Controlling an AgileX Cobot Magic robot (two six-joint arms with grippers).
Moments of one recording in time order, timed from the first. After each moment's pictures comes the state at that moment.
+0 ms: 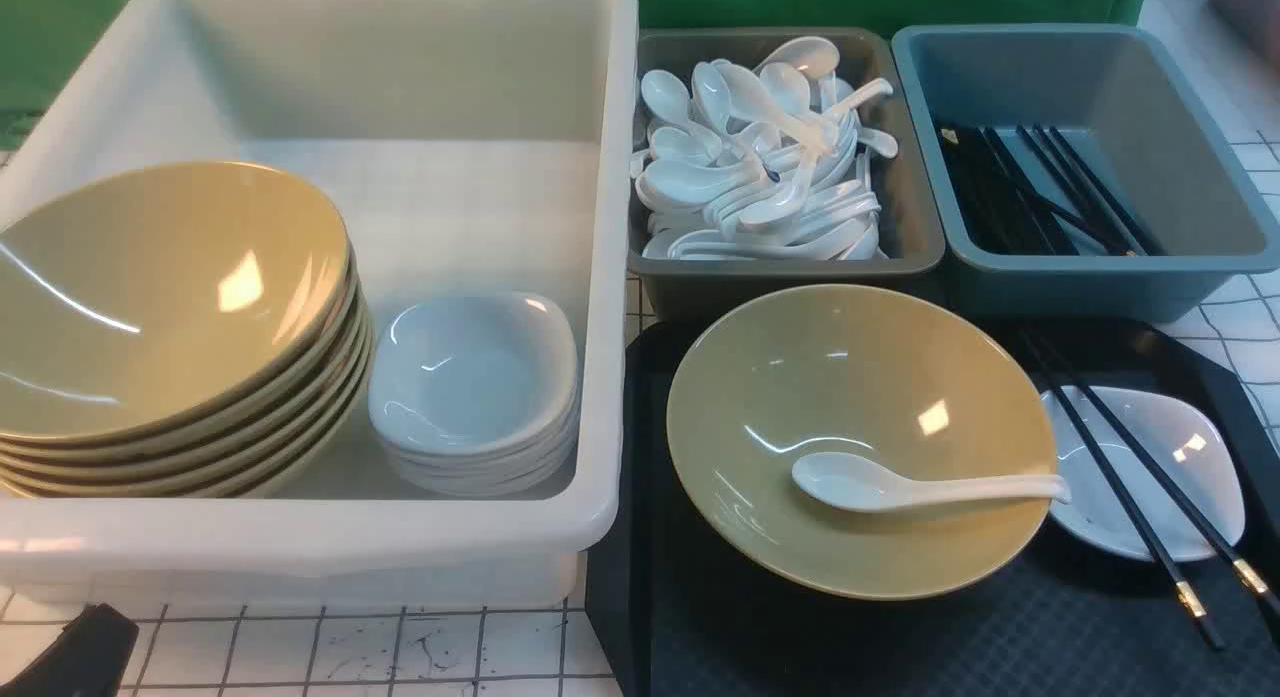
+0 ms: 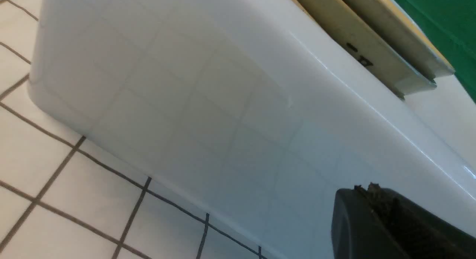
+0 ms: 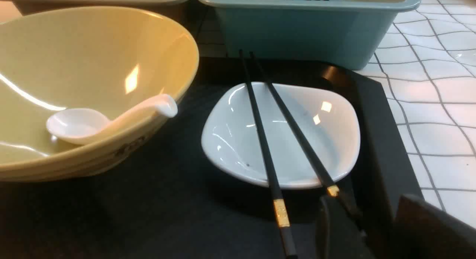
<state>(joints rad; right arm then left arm) 0.03 -0.02 0.01 -0.01 0.26 0.05 0.01 -0.02 0.02 -0.21 0.33 -0.36</state>
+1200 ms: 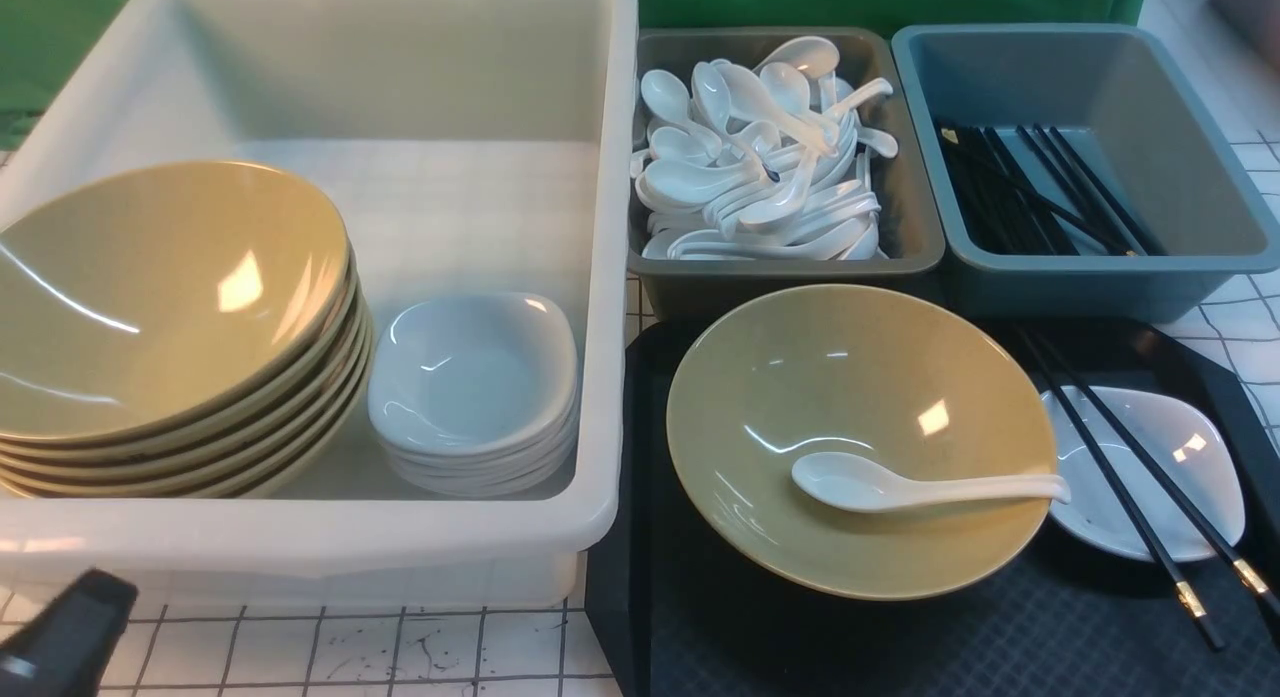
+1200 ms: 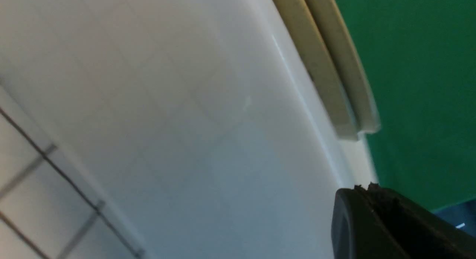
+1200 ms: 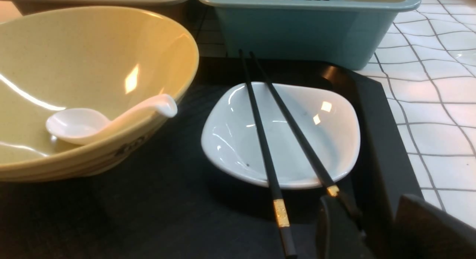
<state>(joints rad) 0.03 -0.02 0.01 -0.01 0.26 0.05 0.01 -0.02 0.03 -0.52 0.21 -0.49</state>
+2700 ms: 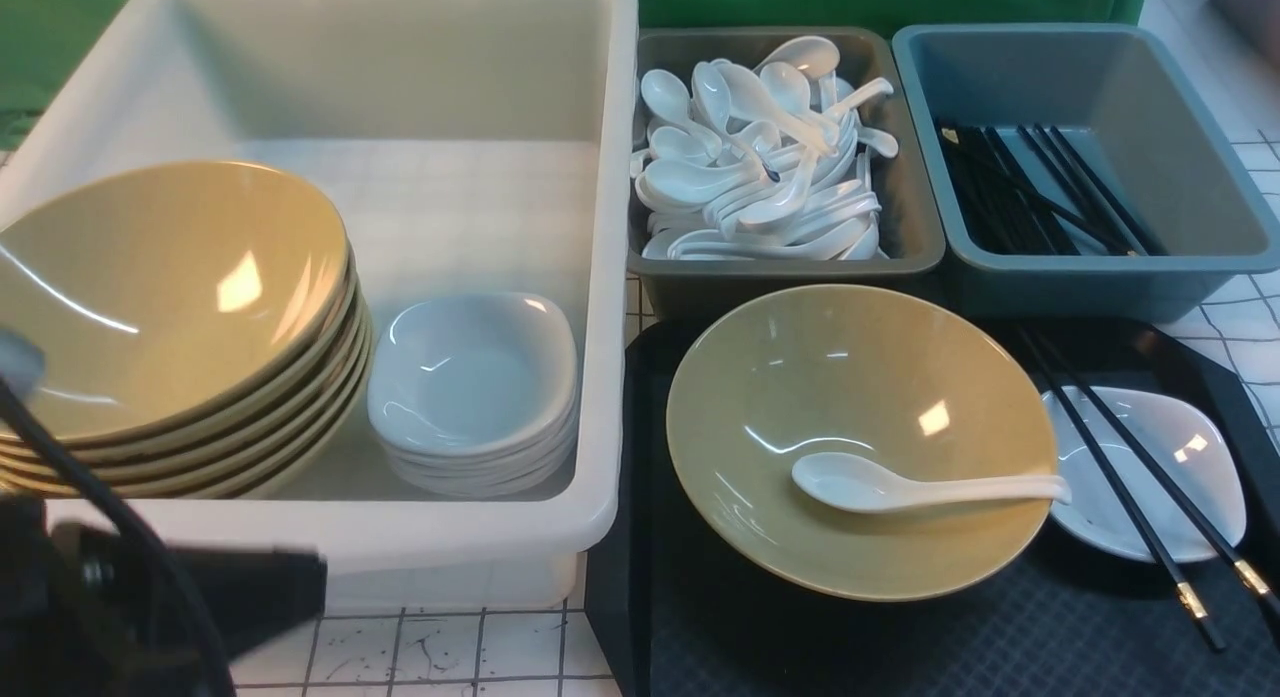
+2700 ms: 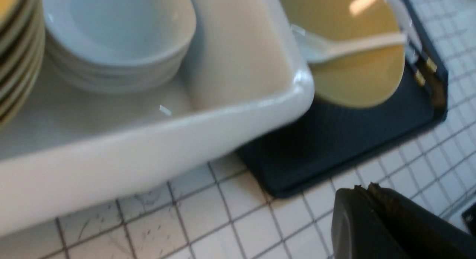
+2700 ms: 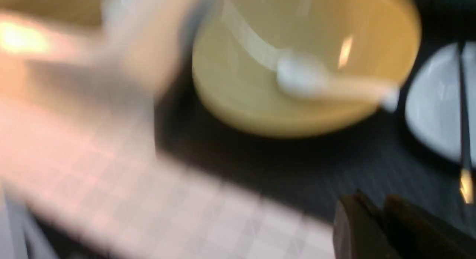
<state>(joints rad) 0.59 0.53 -0.74 0.00 0.94 0.28 -0.23 0.62 -0.71 -0.57 0.95 0.28</state>
